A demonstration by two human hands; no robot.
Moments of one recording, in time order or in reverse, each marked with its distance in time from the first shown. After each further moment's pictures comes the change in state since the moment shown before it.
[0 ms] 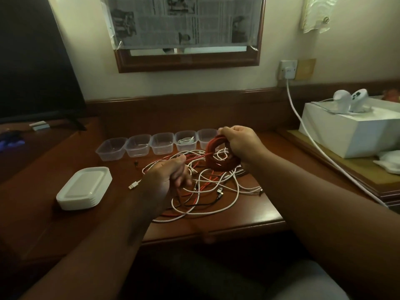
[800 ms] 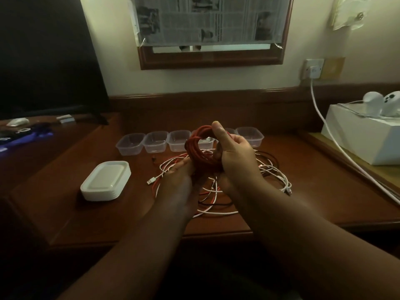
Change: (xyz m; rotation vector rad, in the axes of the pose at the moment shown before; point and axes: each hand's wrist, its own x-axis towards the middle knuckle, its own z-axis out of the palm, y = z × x) left_hand -0.013 0.002 0.016 -0.267 0.368 -0.044; right_hand -0.067 -0.016 0.071 0.753 -0.095 0.056
